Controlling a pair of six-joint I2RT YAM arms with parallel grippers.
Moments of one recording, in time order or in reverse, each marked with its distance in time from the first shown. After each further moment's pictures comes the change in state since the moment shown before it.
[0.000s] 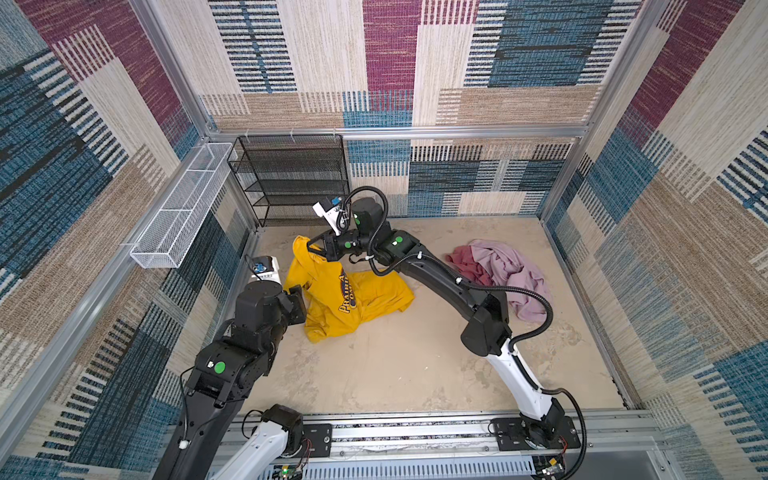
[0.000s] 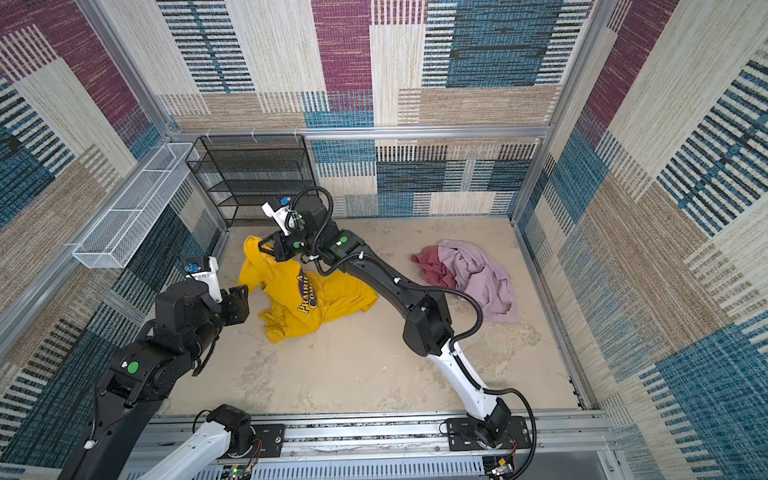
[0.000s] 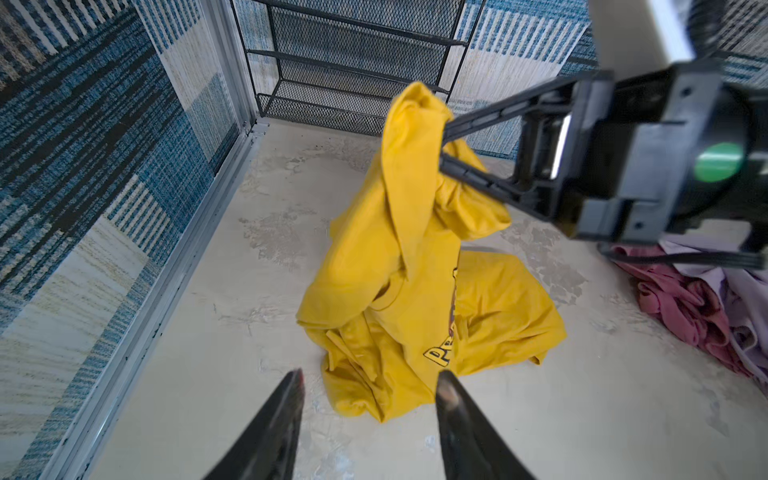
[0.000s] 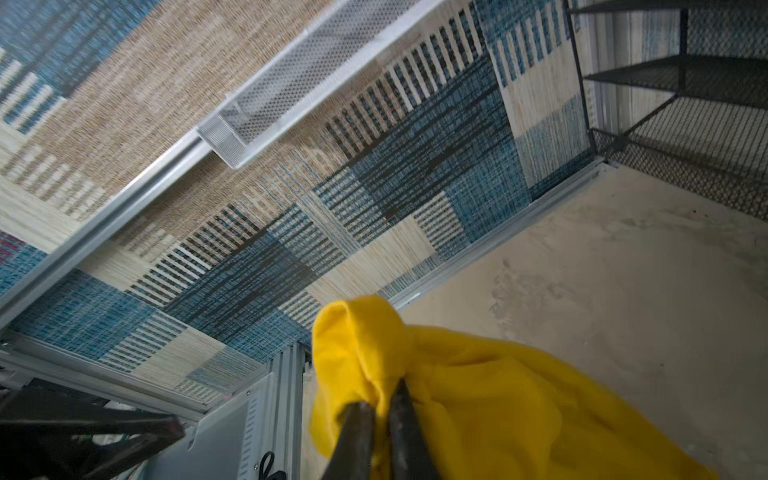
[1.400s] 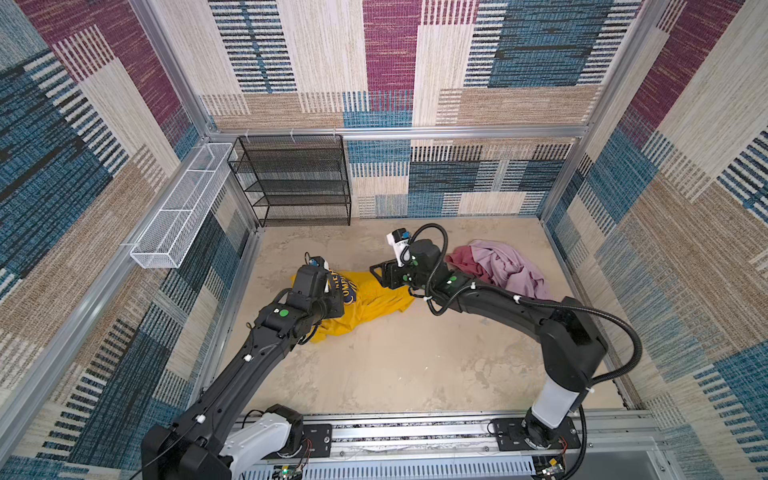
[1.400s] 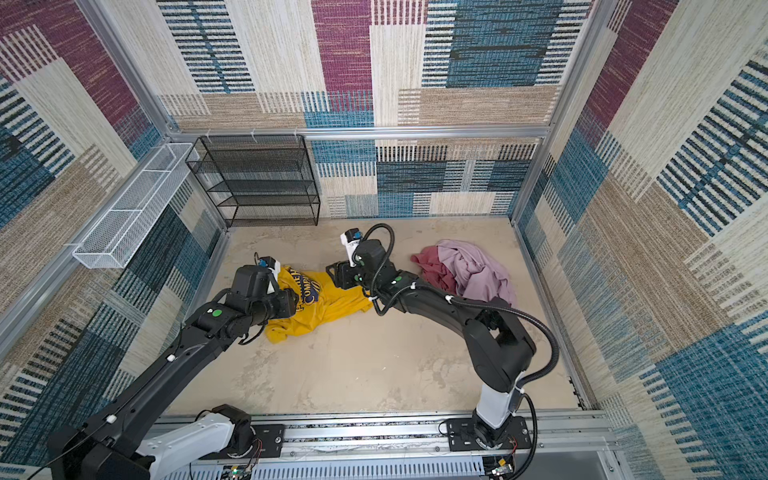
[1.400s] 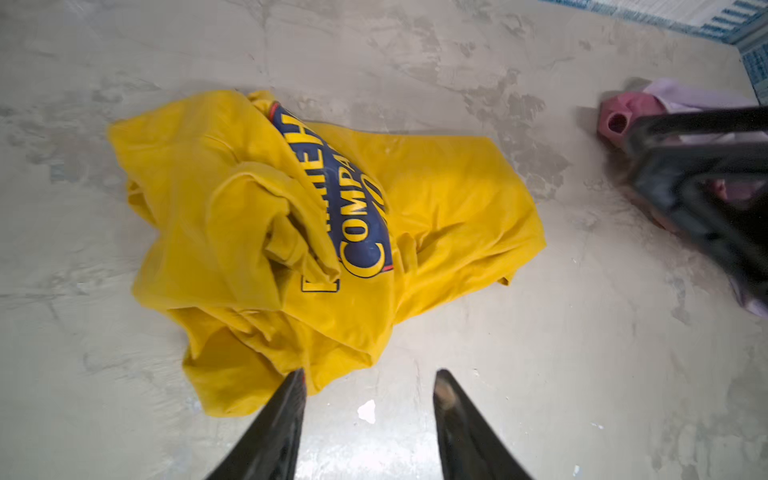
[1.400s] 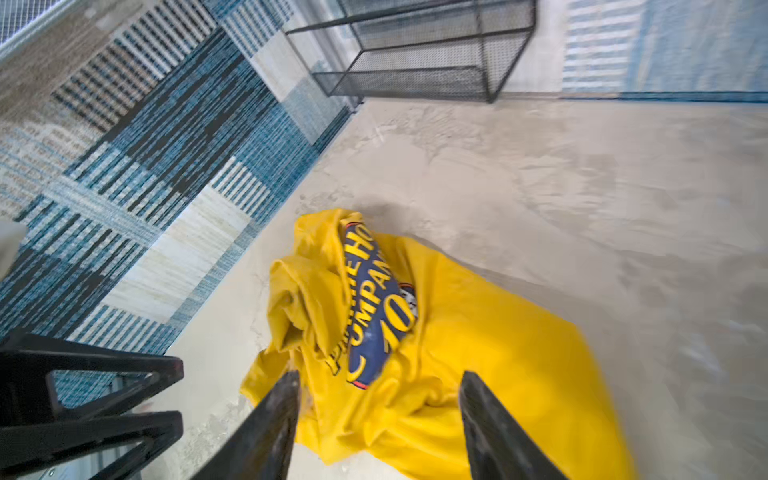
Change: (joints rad) left arm -0.047 0.369 -0.148 0.234 0.291 -0.077; right arm -0.130 -0.719 -1.245 0.405 0.463 0.014
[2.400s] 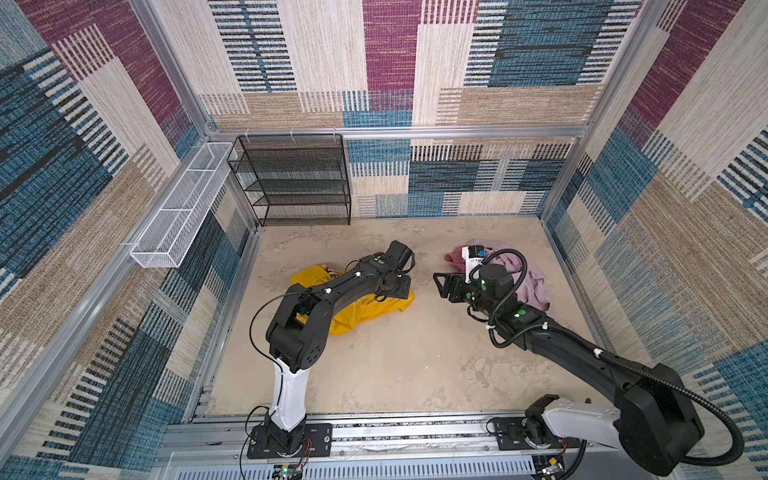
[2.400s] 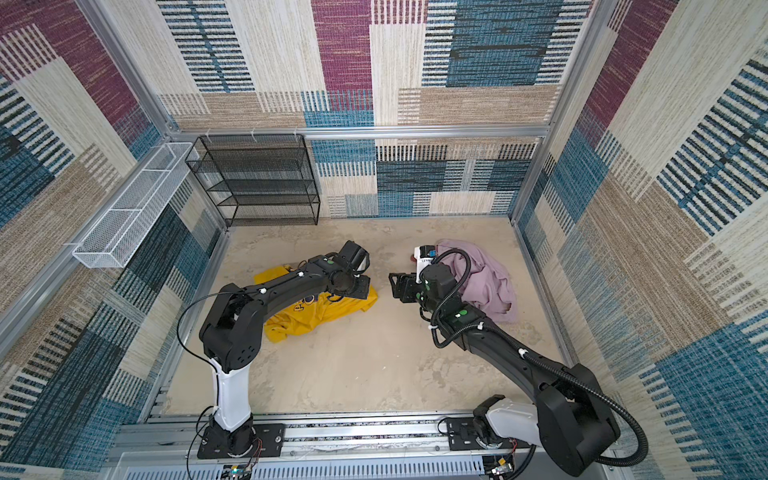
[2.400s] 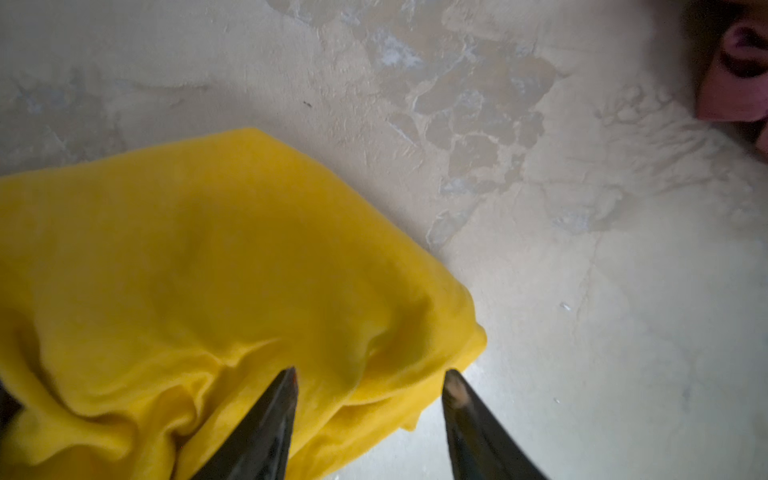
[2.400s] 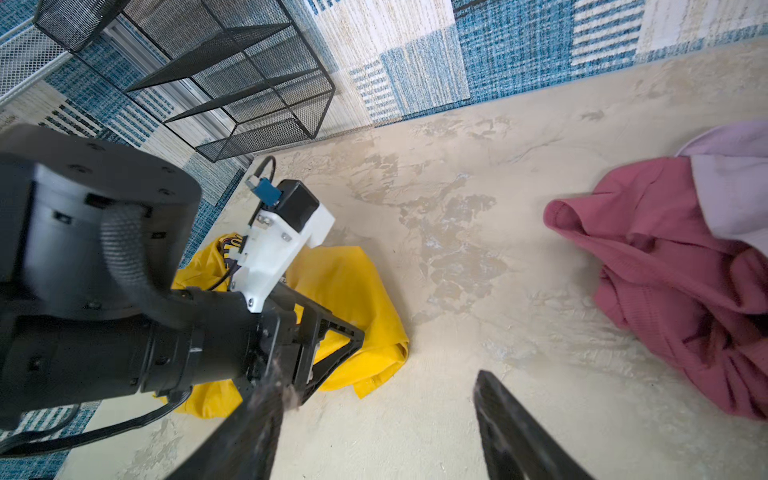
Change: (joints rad) left arm -0.240 0.896 0.600 0.006 -0.005 0.022; right arm -0.201 -0.476 -0.486 0.032 0.102 0.069
